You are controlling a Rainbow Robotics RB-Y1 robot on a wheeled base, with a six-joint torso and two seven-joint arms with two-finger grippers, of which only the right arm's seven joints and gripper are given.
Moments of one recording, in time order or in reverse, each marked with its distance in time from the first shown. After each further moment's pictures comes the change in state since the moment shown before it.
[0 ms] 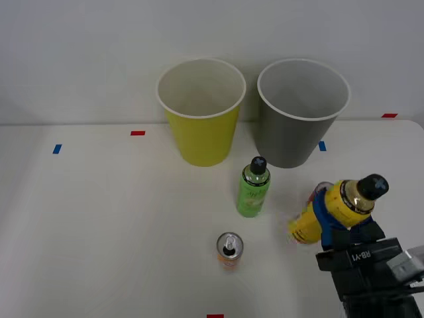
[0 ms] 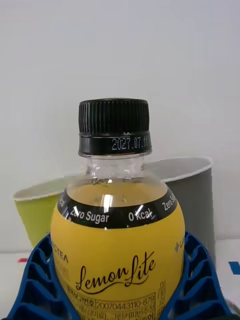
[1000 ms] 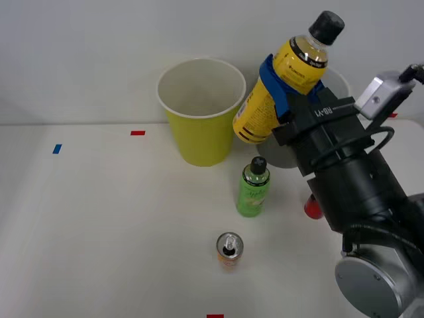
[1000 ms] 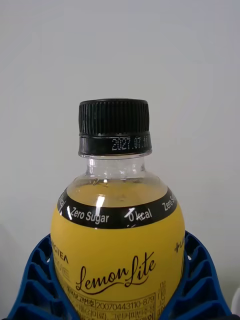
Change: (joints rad) arm -0.555 0.137 -0.090 -0.206 -0.143 0.690 -0.028
